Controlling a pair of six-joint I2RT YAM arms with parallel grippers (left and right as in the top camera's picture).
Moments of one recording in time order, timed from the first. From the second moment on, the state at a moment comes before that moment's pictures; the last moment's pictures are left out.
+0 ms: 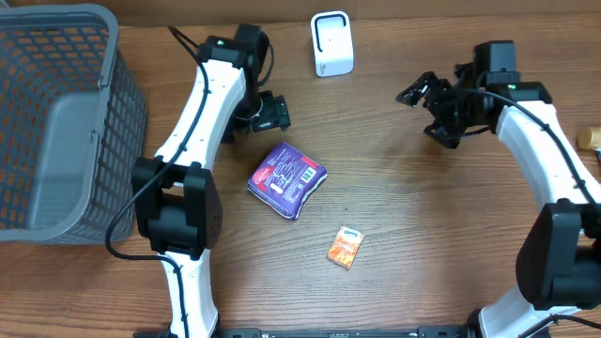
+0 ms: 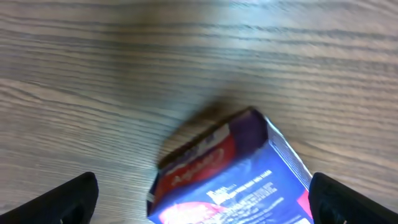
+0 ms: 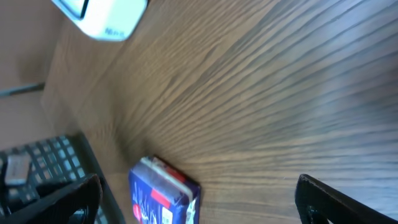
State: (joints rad) left arm -0.21 2.17 1.97 -1.35 0.03 -0.49; right arm 0.04 1.81 1.41 -0.73 -0.54 0.70
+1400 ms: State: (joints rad) left arm -0.10 2.17 1.97 -1.35 0.02 -0.49; right arm 0.40 1.87 1.41 -0.60 -0.26 0.72
